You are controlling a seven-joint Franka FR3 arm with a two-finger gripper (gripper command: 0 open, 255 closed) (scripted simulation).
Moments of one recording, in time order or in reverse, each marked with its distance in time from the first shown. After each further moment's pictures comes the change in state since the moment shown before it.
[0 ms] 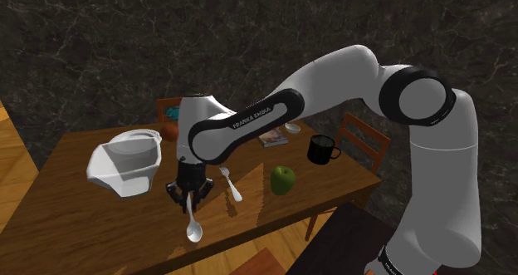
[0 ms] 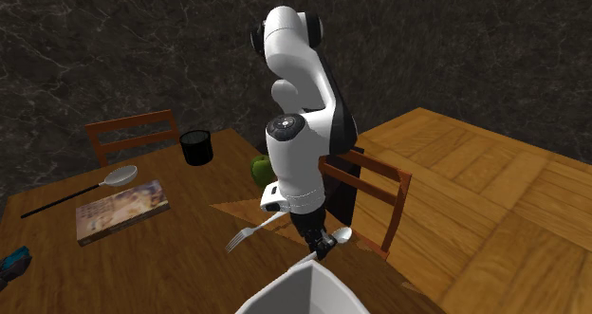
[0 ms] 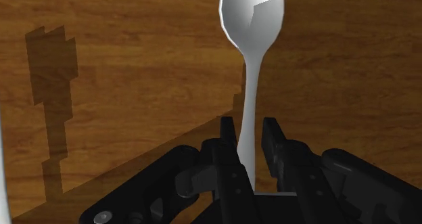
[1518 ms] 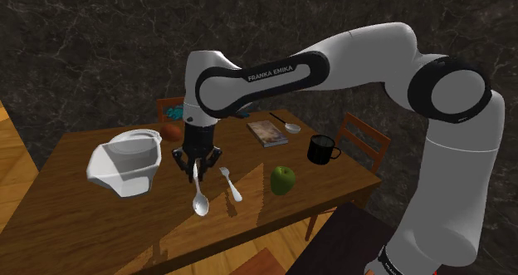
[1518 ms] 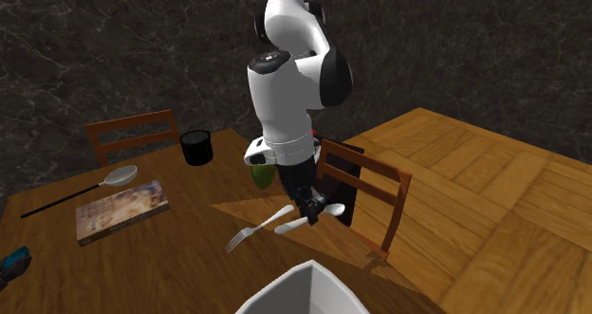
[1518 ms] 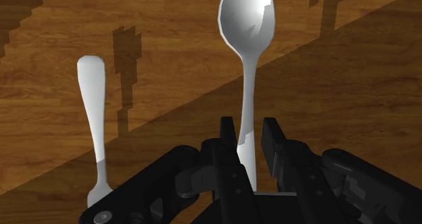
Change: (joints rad) arm -0.057 -0.152 0.010 0.075 0.061 -0.224 -0.042
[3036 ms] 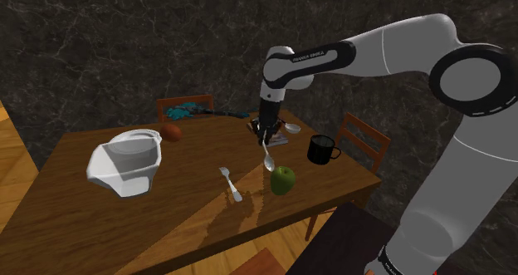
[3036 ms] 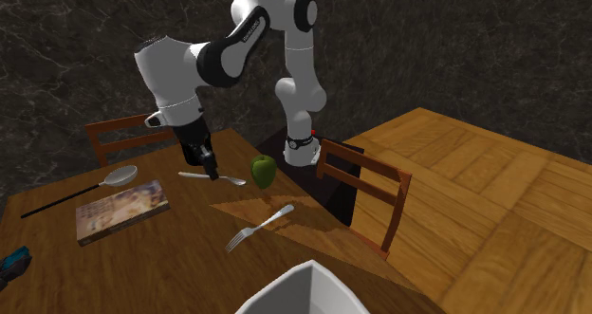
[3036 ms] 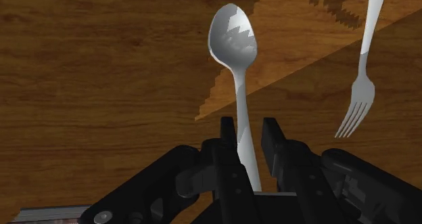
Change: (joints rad) arm -0.321 -0.224 -0.222 -0.244 0.091 -0.069 -0.563
